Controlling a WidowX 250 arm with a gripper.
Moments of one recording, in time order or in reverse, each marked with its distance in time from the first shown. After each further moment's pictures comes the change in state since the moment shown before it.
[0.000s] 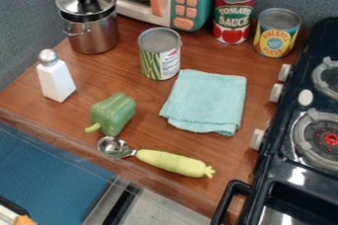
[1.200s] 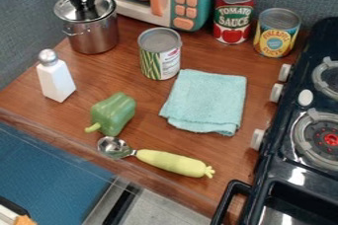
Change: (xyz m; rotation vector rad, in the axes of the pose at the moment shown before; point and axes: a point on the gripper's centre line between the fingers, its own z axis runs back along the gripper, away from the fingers) arm -0.004 0.003 -0.012 -0.020 0.022 0.011
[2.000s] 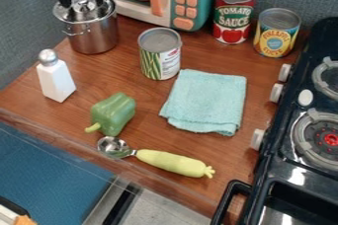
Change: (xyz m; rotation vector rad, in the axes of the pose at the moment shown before) arm -0.001 0.001 0.001 0.003 0.006 -0.006
